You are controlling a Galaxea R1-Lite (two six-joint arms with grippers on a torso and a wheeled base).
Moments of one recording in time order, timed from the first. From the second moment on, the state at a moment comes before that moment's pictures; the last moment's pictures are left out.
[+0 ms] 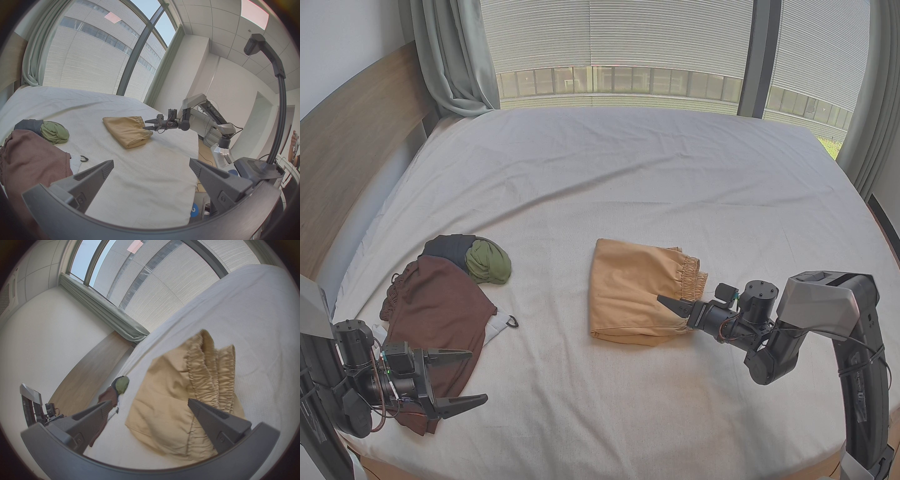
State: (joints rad) left arm 0.13 2.07 -0.05 -1.55 -1.17 0.28; right arm 0.29 2.53 -0.91 -1.51 0.47 0.58
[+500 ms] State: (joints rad) left arm -0.07 1.79 -0.02 -1.52 -1.17 0.23; right arm 0.27 1.92 -0.35 -1.53 0.47 0.33
